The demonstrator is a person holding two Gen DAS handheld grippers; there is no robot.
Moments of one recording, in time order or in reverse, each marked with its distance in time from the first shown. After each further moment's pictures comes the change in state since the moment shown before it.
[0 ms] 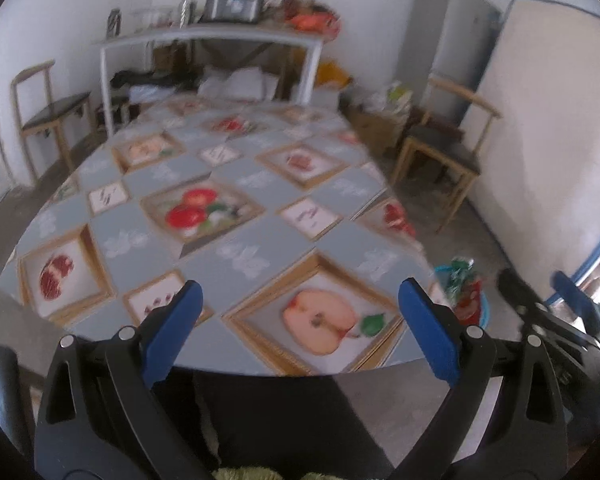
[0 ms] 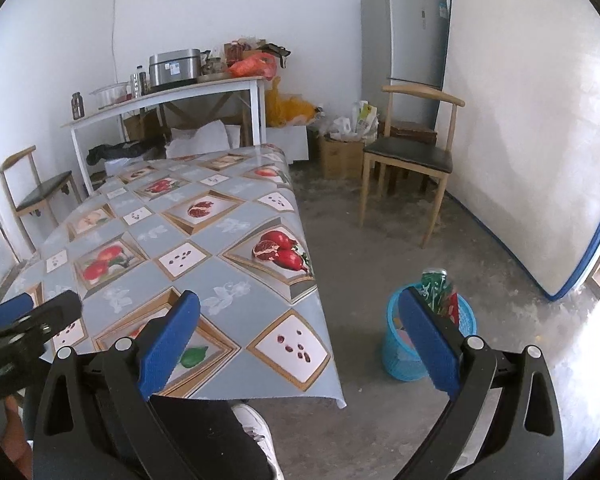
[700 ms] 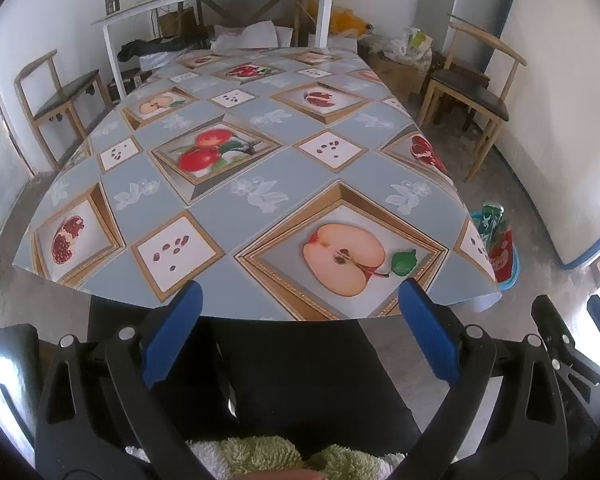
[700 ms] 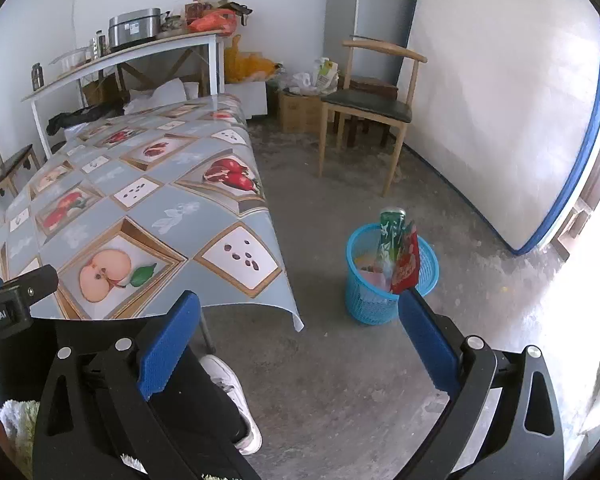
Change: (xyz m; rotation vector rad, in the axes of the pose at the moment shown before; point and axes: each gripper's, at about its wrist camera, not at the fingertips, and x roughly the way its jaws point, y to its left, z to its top) left arm 0.018 -0.011 -0.023 0.065 0.168 0.107; right arm 0.001 -0.017 -0.047 0.042 0.145 -0.136
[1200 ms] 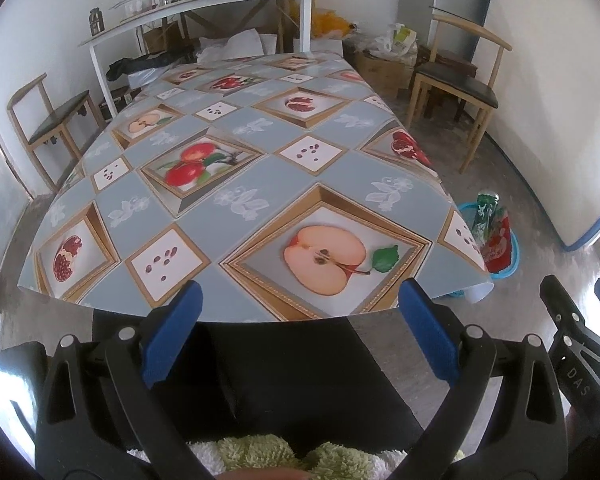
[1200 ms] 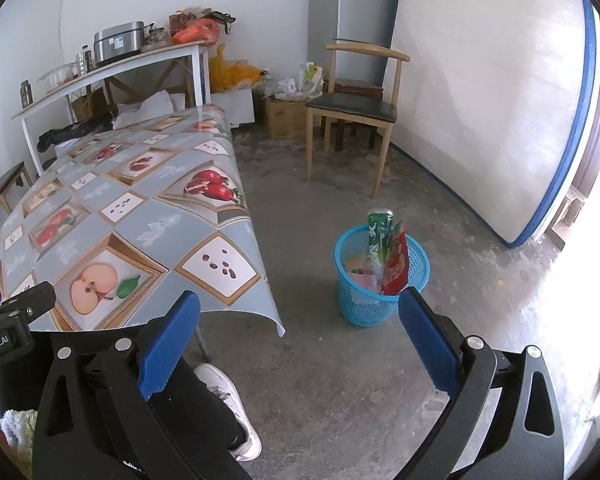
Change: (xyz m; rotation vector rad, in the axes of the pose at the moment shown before) left arm -0.009 -0.019 -0.001 0.071 -0.019 0.002; right arm -0.004 -0.017 0.000 0.050 -0.021 -0.022
